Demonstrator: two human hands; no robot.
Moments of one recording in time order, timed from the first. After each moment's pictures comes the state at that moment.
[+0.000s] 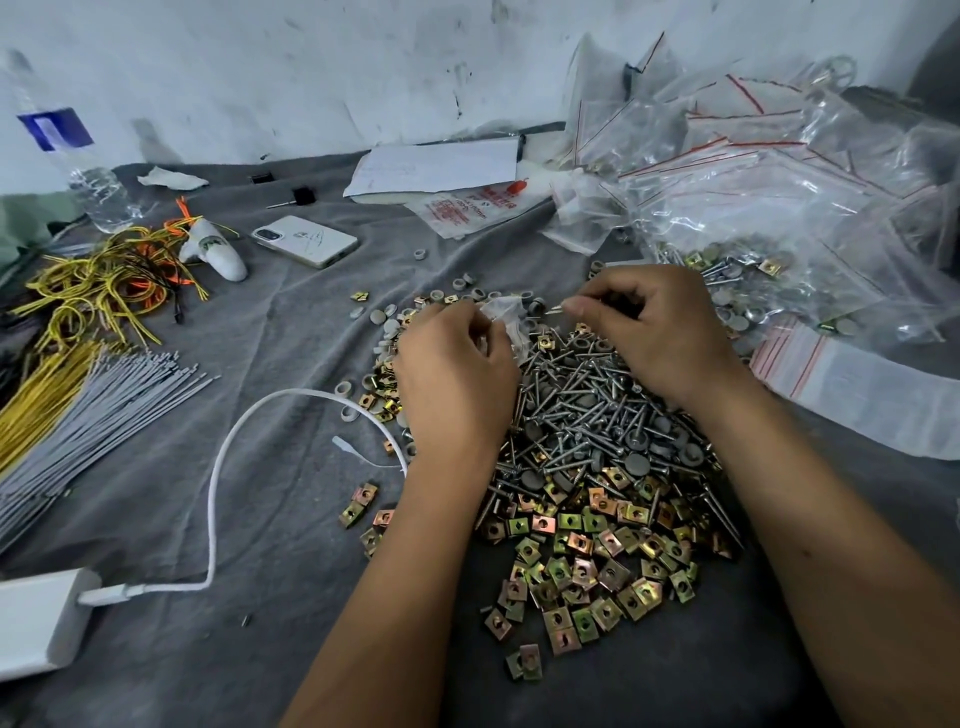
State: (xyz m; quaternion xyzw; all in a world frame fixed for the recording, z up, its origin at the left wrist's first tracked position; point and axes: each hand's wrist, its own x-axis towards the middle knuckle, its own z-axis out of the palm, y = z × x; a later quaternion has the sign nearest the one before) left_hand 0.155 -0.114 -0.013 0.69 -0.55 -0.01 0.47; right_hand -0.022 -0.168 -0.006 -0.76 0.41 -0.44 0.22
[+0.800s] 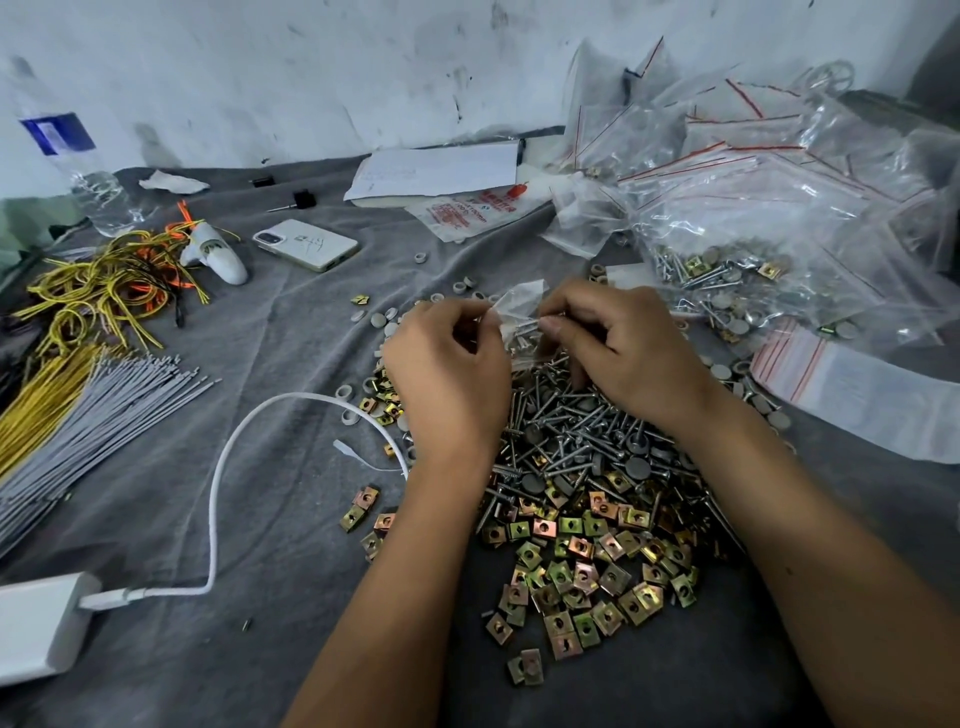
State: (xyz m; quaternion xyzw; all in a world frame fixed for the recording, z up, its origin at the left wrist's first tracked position) left_hand 0.157 -0.115 -0.015 0.63 -0.51 -0.03 0.58; right_hand -0.005 -0.161 -0.013 -0.82 0.33 -0.42 0.20
